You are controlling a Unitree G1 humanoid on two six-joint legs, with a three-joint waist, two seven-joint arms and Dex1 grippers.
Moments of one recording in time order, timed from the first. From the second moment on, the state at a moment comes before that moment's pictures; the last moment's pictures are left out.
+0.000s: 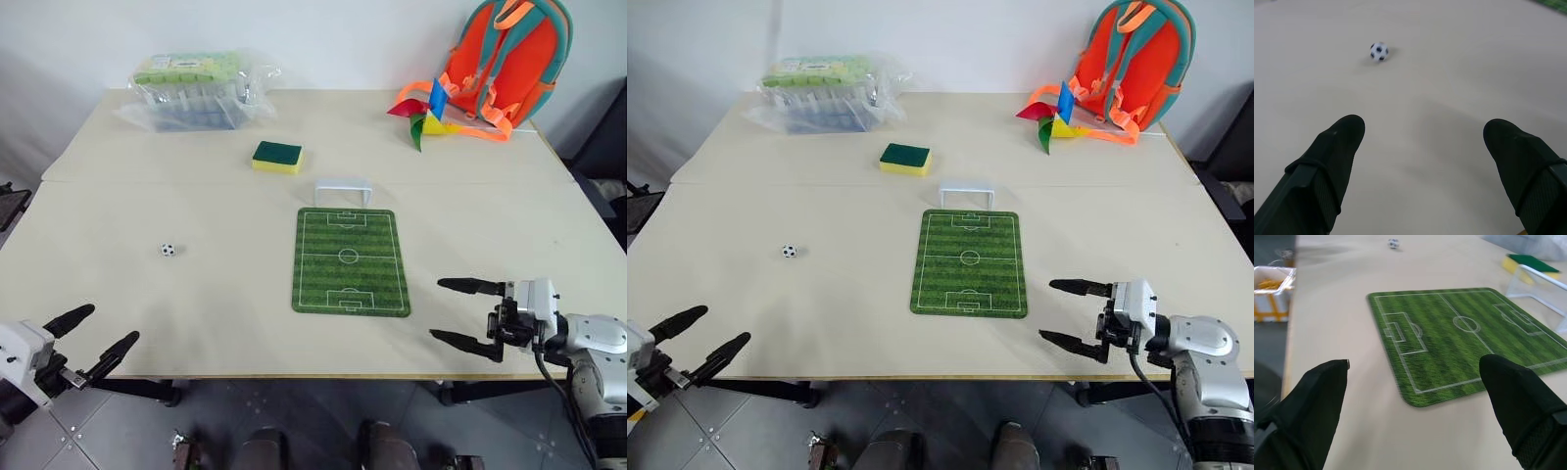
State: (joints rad) left arm 0.36 0.64 0.69 -0.10 -0.45 0.02 -0.83; right arm -0.13 -0.72 -0.21 0.16 0.52 -0.21 1.45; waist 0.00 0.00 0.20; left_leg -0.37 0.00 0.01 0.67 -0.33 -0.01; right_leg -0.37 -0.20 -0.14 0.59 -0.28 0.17
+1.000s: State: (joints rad) left arm -0.17 0.49 0.49 0.10 -0.43 0.16 -0.44; right arm -0.15 -0.54 -0.23 -0.03 0.66 -0.11 1.23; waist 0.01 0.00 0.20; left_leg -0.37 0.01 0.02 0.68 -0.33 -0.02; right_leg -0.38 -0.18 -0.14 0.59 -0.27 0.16
